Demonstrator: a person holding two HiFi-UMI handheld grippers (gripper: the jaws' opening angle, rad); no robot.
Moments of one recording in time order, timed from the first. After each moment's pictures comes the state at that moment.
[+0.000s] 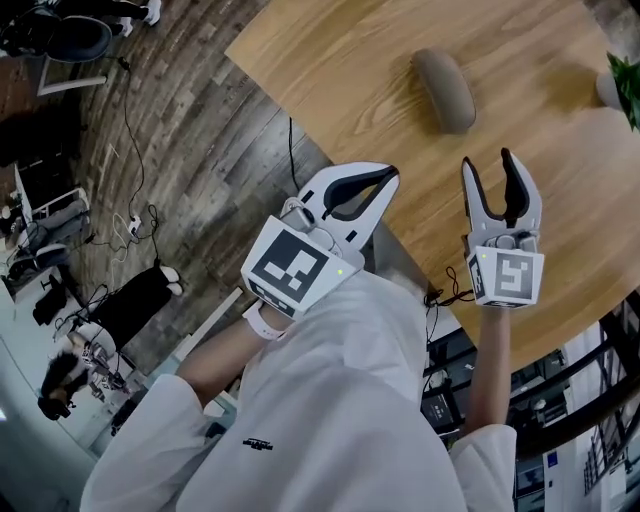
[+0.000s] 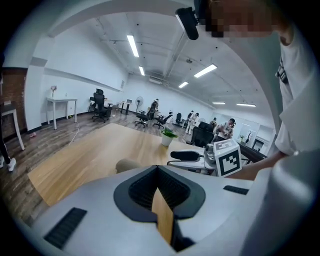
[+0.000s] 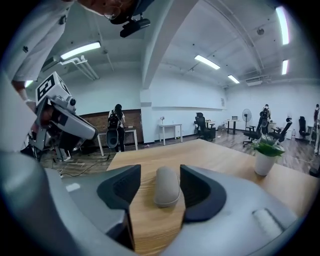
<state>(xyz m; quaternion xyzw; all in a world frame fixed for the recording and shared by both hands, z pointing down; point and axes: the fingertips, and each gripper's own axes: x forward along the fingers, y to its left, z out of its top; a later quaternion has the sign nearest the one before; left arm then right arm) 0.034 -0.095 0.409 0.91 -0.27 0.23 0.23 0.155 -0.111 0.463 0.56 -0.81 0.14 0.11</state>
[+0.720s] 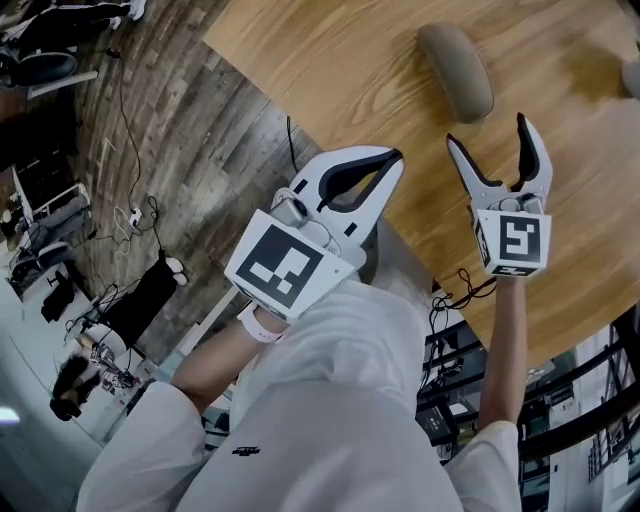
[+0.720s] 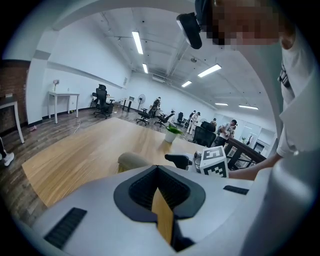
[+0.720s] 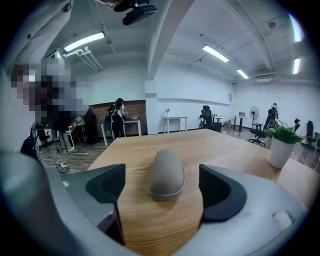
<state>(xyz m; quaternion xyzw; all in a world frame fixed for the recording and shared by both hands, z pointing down) 0.032 -0.106 0.450 0.90 -0.27 0.24 0.26 0.140 -0.138 0.543 0.53 -0.82 0.15 0.16</state>
